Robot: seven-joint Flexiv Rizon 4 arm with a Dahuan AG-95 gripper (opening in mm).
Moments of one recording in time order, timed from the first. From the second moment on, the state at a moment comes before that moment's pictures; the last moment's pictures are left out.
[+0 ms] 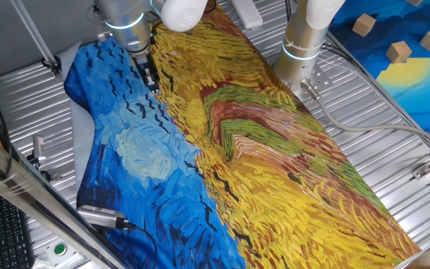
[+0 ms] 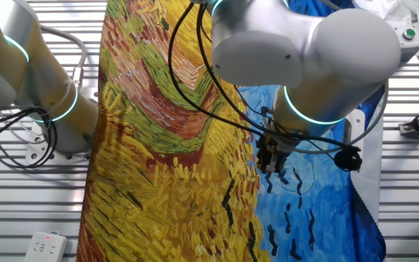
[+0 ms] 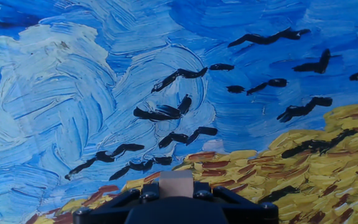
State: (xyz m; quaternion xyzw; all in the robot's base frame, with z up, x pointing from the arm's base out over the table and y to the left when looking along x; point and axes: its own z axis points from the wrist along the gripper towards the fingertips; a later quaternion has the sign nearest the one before) arm 0.481 -0.119 0.090 -0.11 -0.99 0.00 0.05
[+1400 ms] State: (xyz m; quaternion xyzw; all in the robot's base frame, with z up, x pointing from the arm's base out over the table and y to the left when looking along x) arm 0.482 -0.119 0.090 -0.04 -1.00 -0.02 0.06
